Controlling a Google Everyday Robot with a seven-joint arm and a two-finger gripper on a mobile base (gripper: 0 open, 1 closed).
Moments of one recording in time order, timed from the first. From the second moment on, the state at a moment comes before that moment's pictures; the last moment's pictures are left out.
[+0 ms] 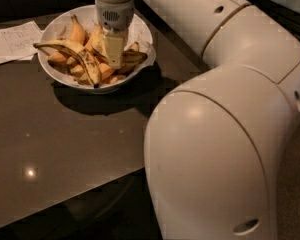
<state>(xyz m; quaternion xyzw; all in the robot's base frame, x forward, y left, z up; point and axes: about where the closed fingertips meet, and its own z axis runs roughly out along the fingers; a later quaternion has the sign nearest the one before) 0.658 0.063 0.914 -0.65 0.75 -0.02 0.08</state>
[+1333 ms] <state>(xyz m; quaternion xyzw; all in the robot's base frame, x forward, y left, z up) 0.658 0.068 0.910 -0.66 0.75 -0.02 0.07</state>
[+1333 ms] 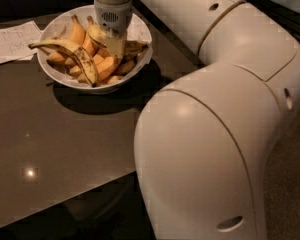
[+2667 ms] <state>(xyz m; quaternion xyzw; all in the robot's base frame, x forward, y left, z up) 0.642 0.058 0.947 -0.63 0.76 -0.02 0.13</state>
